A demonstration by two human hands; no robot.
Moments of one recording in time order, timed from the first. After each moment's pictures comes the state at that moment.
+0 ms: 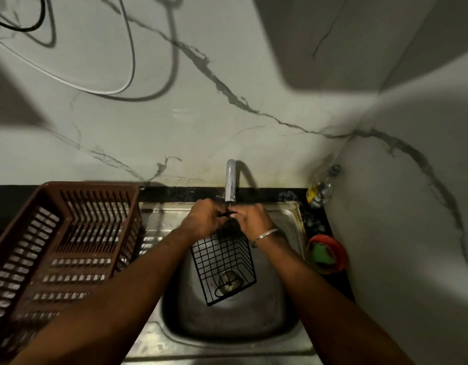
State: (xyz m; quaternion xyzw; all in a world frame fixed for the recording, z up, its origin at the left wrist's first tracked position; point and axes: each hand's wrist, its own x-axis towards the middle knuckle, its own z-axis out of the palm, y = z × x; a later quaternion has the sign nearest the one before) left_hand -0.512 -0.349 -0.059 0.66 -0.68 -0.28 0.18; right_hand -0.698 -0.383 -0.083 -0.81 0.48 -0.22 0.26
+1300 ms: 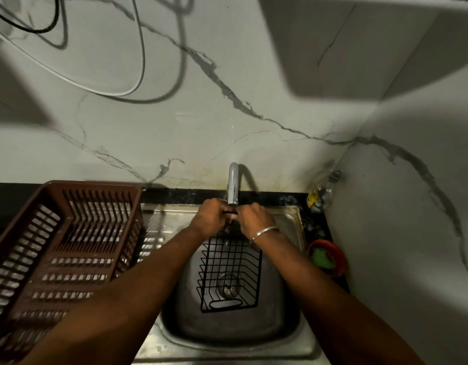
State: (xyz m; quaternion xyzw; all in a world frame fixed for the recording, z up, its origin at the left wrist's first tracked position) left_hand -0.524 -0.359 -0.059 0.65 -0.64 -0.33 0.24; right_hand -0.690 -0.380 -0.039 -0.84 0.53 -0.02 0.11
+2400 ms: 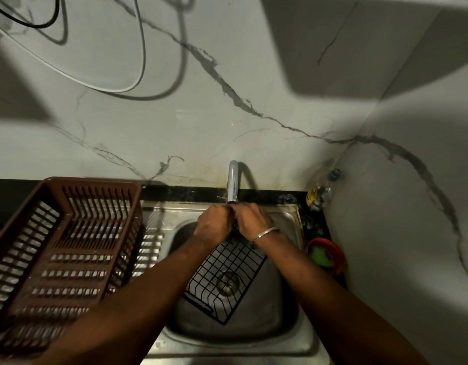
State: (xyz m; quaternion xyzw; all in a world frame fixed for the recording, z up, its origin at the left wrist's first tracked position) left_hand -0.551 -0.340 -0.063 0.73 -0.64 -0.20 0.16; right_hand -0.692 -0.372 -0.043 -0.85 0.49 -0.09 0.17
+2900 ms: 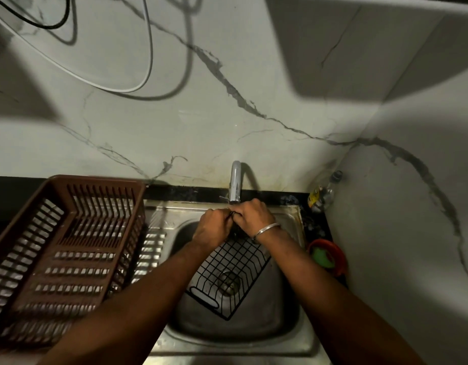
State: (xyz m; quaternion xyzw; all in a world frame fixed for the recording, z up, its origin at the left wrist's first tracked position) left_hand -0.540 -0.333 -0.080 0.71 -0.65 -0.19 0.20; right_hand -0.687 -0.380 -0.037 -0.86 0.47 -0.09 0.16
